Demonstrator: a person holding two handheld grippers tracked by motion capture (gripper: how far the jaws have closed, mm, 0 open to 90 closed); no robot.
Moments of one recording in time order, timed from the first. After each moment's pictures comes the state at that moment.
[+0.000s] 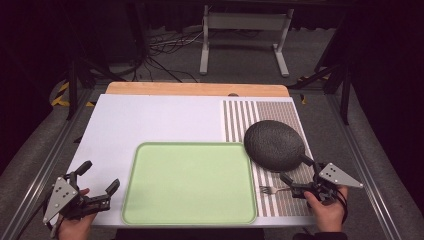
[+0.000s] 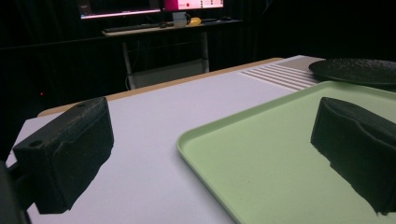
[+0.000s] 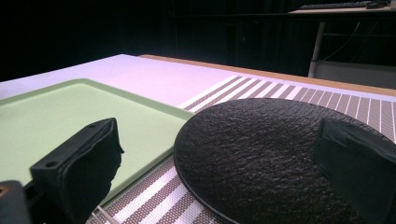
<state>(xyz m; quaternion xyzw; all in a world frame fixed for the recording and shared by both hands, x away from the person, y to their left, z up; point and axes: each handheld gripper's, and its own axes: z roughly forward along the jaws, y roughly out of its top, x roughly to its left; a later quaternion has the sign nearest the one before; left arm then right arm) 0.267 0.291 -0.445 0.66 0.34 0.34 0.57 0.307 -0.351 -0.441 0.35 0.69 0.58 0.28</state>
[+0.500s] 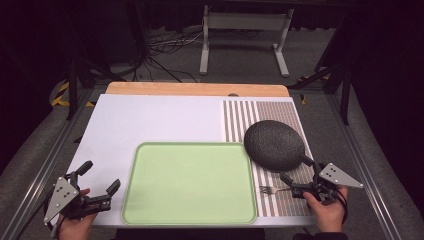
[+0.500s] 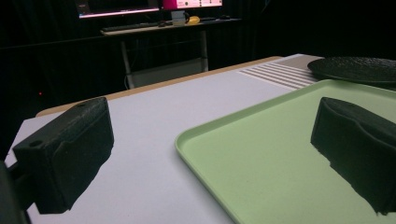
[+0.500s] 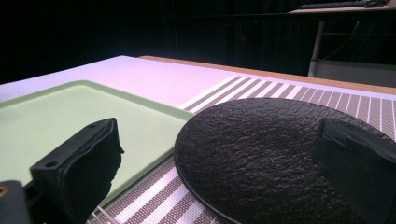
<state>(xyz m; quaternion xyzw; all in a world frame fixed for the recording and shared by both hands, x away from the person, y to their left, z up) 0.268 0.290 -0.445 0.66 0.34 0.34 0.57 0.306 -0.351 -0.441 0.35 0.68 0.58 0.27</state>
